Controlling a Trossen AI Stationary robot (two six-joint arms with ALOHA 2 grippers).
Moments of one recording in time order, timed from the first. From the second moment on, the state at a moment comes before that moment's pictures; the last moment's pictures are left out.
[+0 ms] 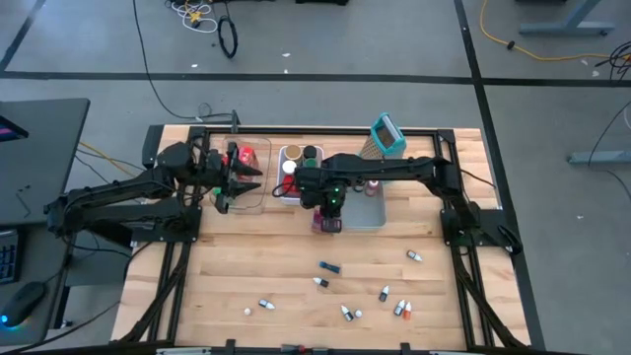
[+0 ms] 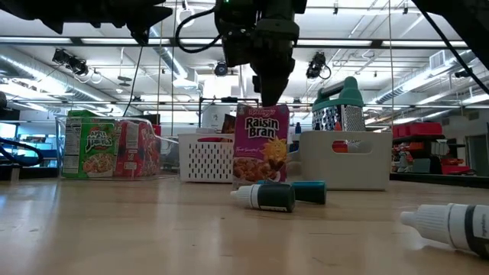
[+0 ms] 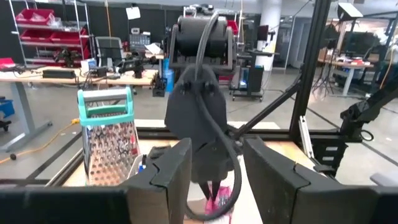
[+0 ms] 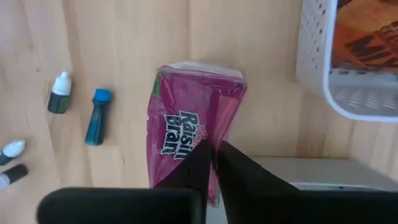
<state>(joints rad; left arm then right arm) 0.35 0.65 0.50 0.20 0.38 -0.05 -0.07 2.13 1.96 -1.28 -0.17 -0.05</state>
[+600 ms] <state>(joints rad) 0.35 0.65 0.50 0.16 0.38 -0.03 -0.05 2.07 1.96 -1.20 -0.12 -0.06</state>
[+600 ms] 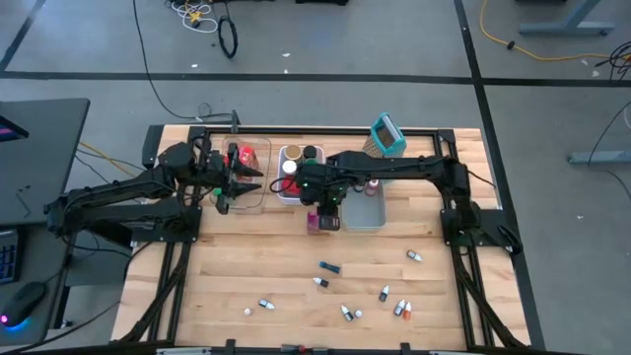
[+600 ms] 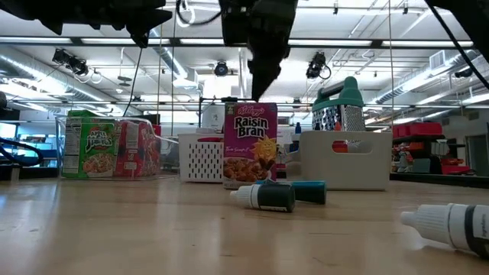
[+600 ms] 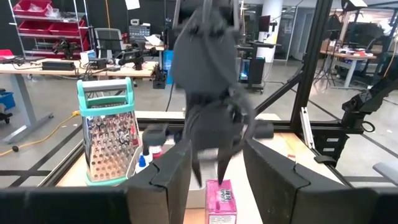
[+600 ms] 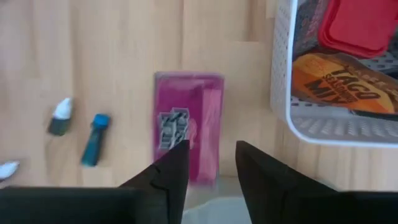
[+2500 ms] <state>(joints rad) 0.06 1.57 0.97 -0.03 0.03 0.00 0.16 0.86 0.52 0.00 -0.17 -0.09</state>
